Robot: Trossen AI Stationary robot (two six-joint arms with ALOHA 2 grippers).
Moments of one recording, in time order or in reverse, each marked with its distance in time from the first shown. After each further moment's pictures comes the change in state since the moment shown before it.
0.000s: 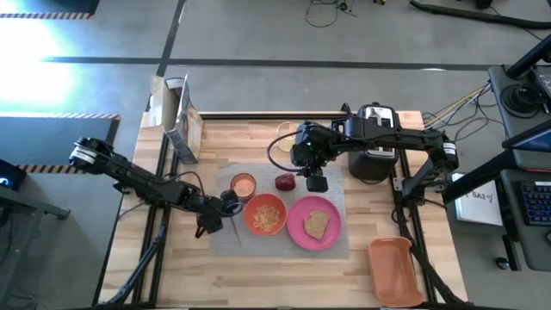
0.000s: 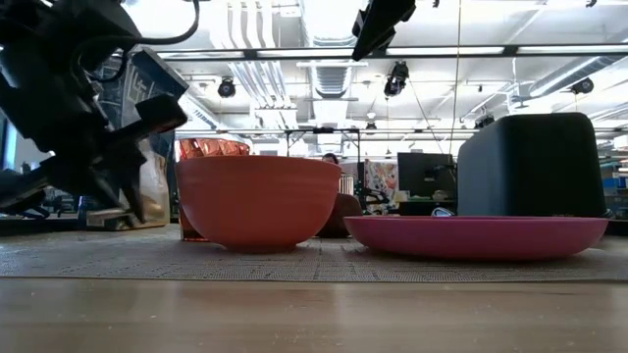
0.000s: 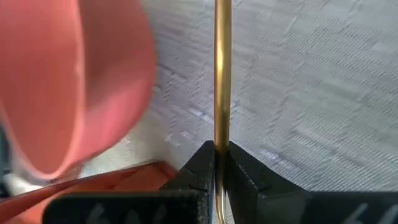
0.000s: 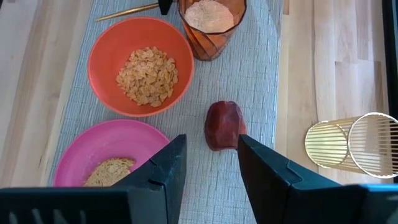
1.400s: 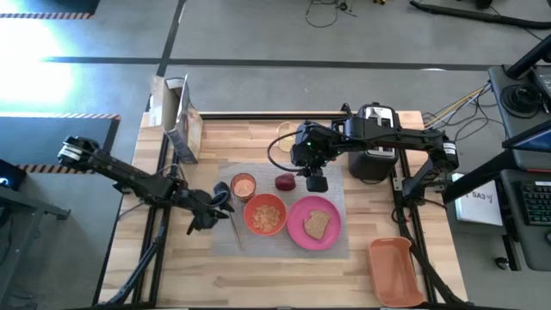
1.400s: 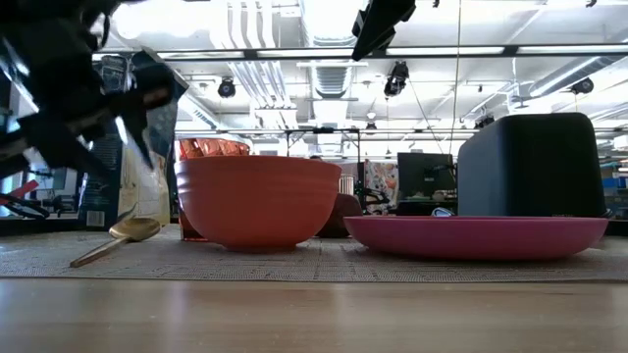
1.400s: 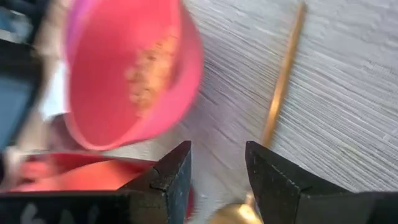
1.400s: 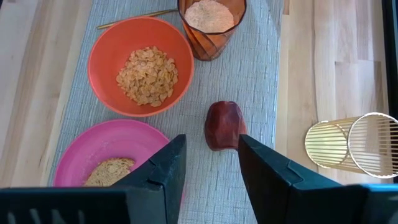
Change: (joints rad) left arm 0.000 -0.211 -0.041 -0.025 0.068 -0.242; right arm 0.000 0.000 0.000 0.000 0.000 0.000
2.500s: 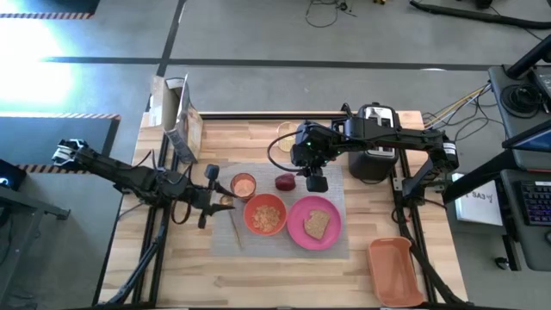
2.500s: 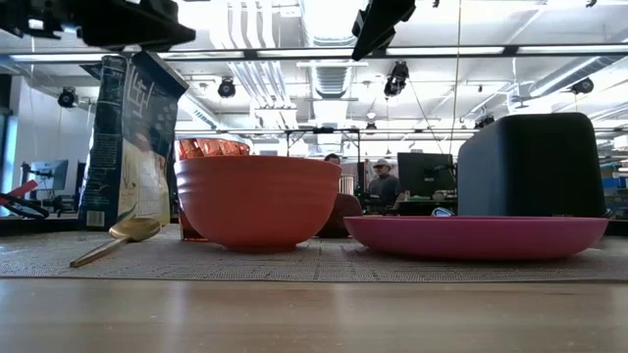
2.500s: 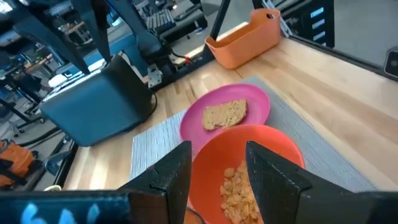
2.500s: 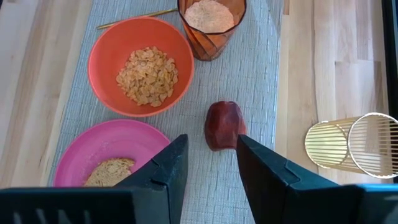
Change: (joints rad) left arm 0.021 -0.262 0.082 0.164 -0.046 -0.412; right arm 0.000 0.000 0.000 0.000 0.000 0.000
